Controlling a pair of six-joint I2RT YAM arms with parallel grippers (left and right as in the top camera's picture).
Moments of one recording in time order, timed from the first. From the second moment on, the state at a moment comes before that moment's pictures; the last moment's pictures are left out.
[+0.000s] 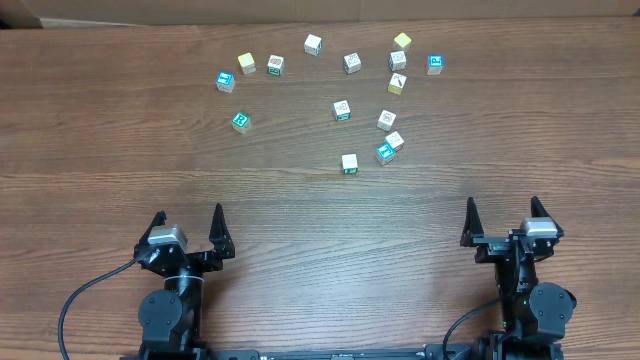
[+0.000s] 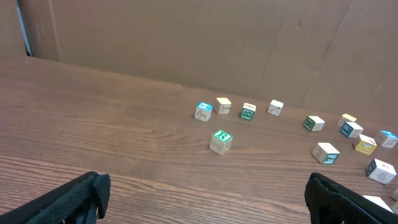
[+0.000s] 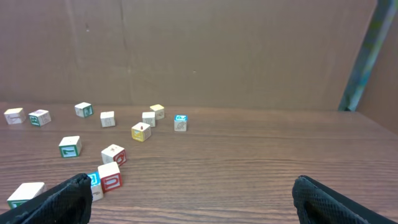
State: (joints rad) left arm -0.06 0.02 0.01 -0.07 -0.12 -0.20; right arm -0.16 0.01 0.02 -0.02 -0.16 -0.03
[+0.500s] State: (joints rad) left arm -0.06 0.02 0.01 -0.07 -0.12 -0.20; right arm -0.16 0.01 0.11 -0.14 -0.31 0.10
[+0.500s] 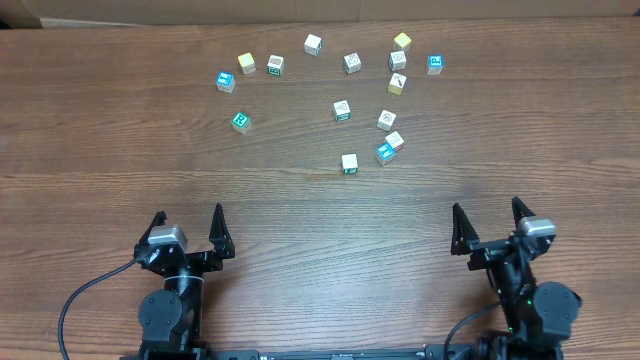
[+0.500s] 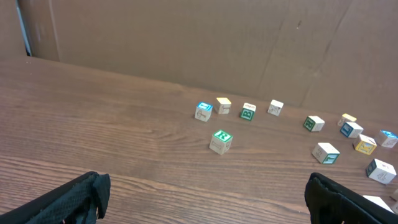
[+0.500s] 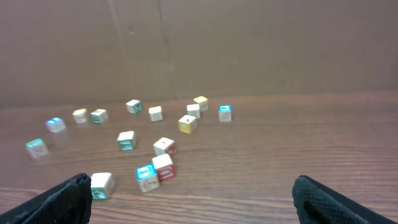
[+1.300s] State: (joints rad) left arm -0.06 0.02 0.01 -0.07 -0.12 -0.20; right arm -0.16 0.68 1.28 -0.78 -0.34 0.10
